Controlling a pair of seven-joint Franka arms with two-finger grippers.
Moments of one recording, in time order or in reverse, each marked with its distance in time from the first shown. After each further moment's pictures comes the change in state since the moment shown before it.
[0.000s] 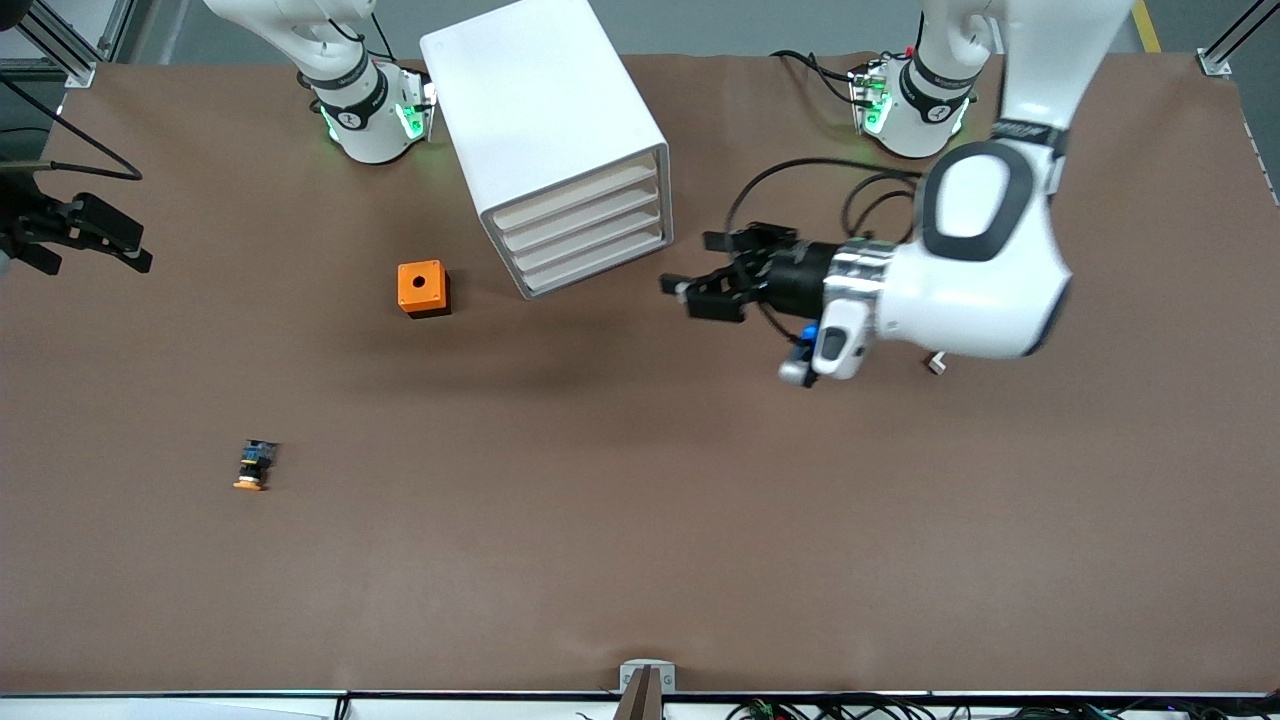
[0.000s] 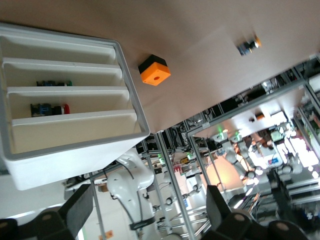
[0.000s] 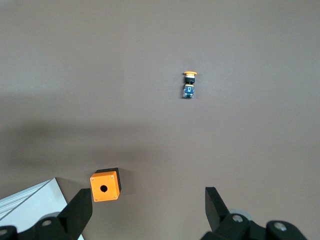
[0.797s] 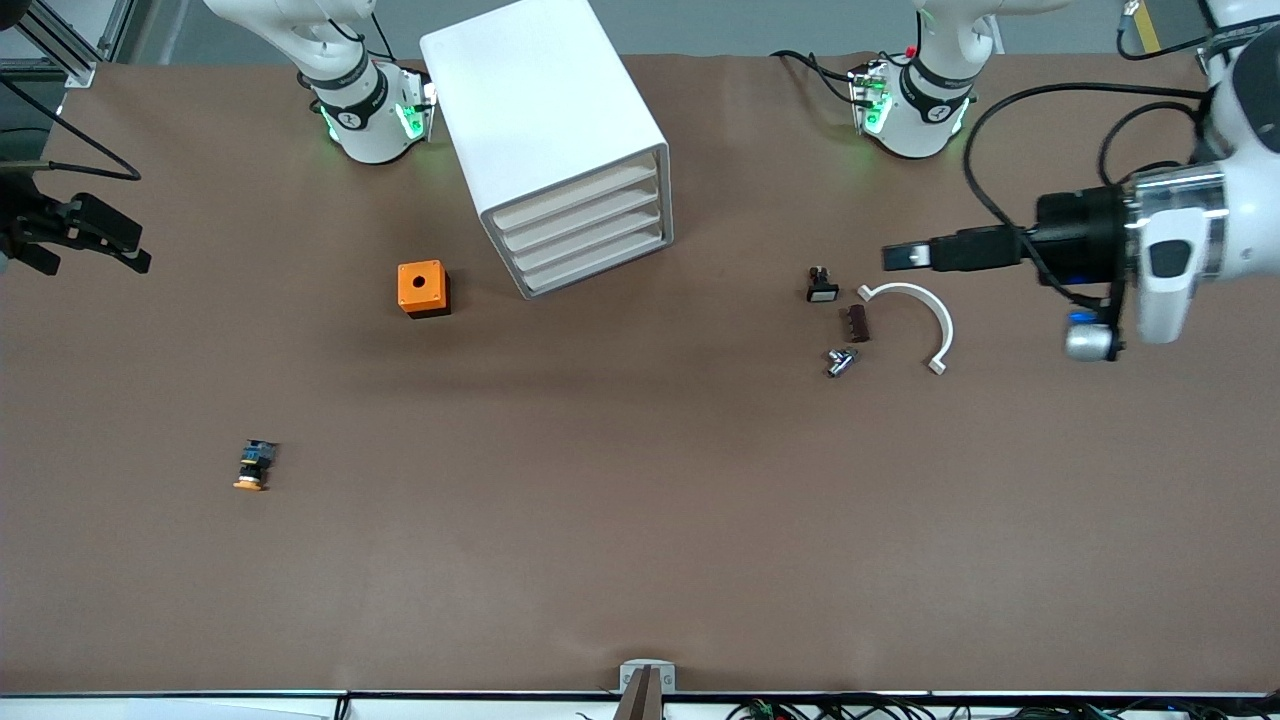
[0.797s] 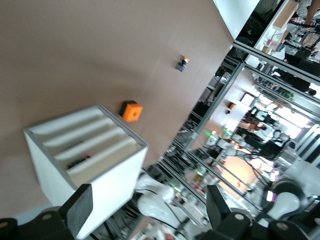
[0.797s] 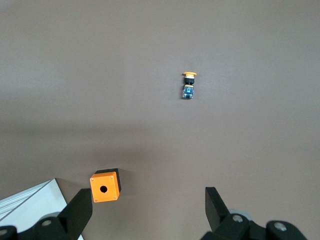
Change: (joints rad) left arm 0.325 -0.248 0.002 -0.031 0.052 -0.166 0.494; right arm 0.000 0.000 -0.002 0.001 0.000 0.002 0.000
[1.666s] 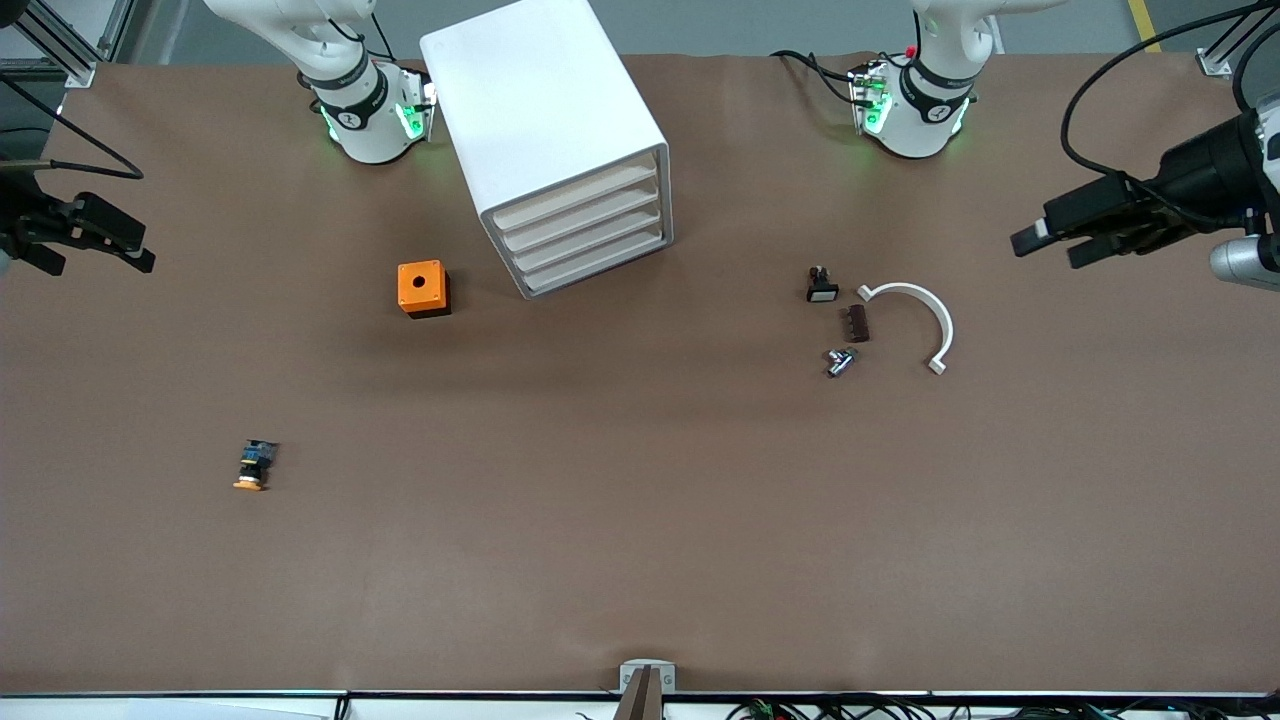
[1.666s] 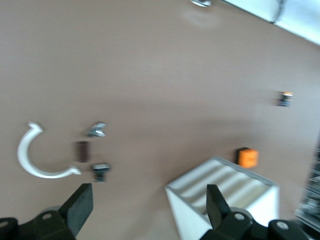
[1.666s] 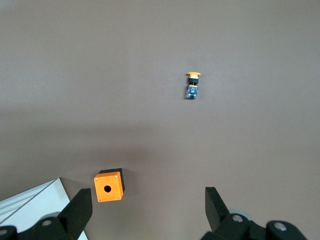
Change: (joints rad) left arm 0.101 -0.156 0.012 0.002 0.504 -0.030 0.317; right arm 0.000 0.000 0.000 0.000 0.015 0.000 0.000
